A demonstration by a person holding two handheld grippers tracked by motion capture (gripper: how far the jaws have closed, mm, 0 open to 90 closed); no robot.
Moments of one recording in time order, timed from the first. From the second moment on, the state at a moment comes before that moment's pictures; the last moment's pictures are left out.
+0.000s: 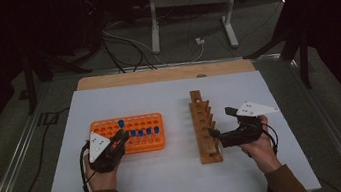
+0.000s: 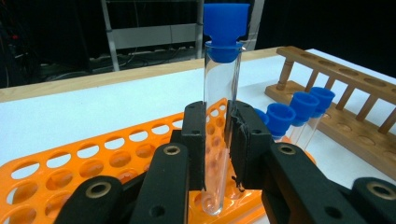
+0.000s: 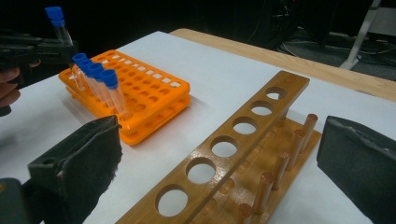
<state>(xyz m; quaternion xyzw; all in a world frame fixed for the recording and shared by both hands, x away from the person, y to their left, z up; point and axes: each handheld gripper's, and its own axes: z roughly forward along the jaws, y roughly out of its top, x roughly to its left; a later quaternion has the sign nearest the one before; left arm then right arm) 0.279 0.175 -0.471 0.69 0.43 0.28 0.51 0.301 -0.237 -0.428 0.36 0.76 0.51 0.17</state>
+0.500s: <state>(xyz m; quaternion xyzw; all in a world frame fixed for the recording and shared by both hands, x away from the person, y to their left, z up) 0.287 0.172 -0.486 0.69 0.44 0.28 0.50 0.301 -0.236 -0.430 0.36 0.76 0.51 0.17</state>
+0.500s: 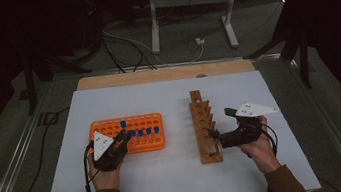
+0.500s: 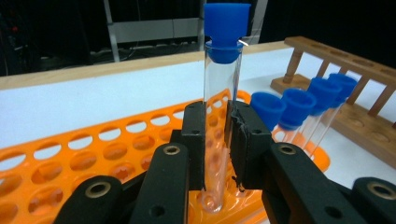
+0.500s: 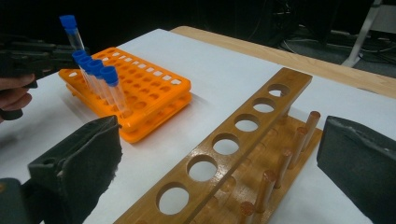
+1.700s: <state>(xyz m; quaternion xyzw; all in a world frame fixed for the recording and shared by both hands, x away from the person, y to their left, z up) 0.283 0.171 -0.499 0.75 0.45 0.25 0.42 0.286 -0.254 -0.445 0.38 0.75 0.51 0.17</state>
